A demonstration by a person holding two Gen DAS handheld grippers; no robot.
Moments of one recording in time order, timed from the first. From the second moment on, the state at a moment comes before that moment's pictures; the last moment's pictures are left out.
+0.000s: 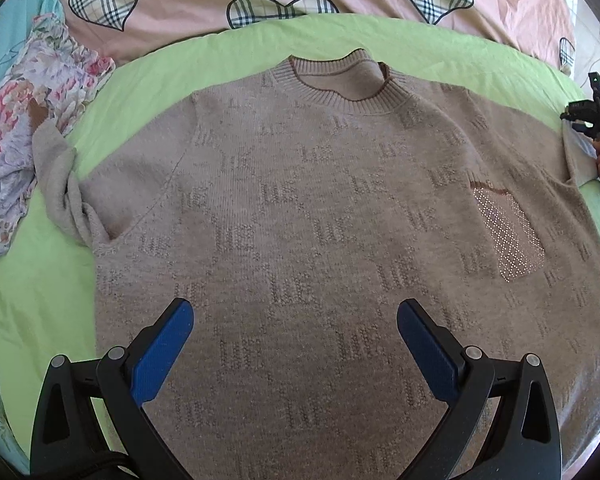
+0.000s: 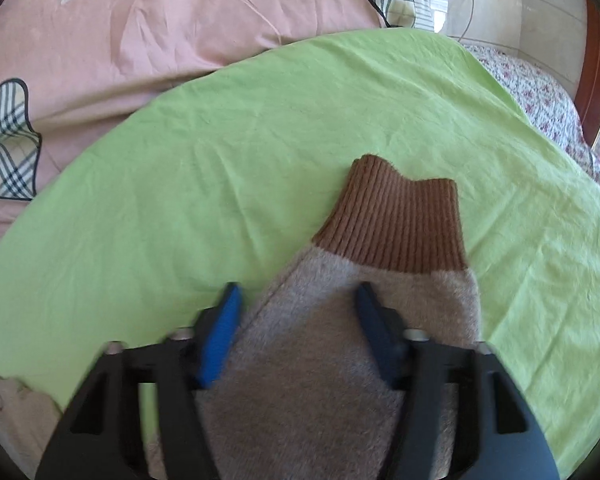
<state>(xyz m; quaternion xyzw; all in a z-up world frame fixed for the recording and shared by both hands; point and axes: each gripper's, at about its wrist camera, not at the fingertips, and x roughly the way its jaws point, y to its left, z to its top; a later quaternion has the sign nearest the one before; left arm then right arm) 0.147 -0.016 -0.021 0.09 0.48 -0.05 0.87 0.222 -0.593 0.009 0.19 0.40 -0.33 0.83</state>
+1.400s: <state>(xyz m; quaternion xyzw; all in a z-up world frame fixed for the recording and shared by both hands) 0.206 0.055 -0.020 -0.16 0.49 -0.15 0.84 0.198 -0.163 -0.012 0.25 0.43 0.20 0.84</state>
